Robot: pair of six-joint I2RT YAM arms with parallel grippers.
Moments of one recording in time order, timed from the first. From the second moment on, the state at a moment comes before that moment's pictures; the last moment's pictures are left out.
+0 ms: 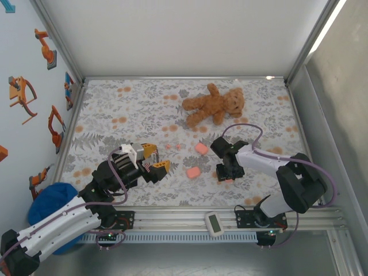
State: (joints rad) left arm -0.88 0.48 0.28 0.21 0.15 -0.32; right arm 0.67 1.47 0.75 -0.84 0.04 0.46
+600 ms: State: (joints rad) left arm -0.88 0.48 0.28 0.20 0.15 -0.32; right arm 0.73 1.28 0.80 -0.83 0.09 0.39
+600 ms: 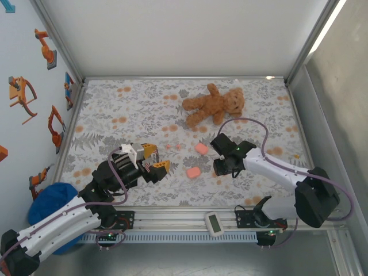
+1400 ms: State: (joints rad) left arm -0.88 0.62 0.51 -0.14 0.02 -0.40; right arm 1.04 1.12 0.95 -0.68 0.21 0.04
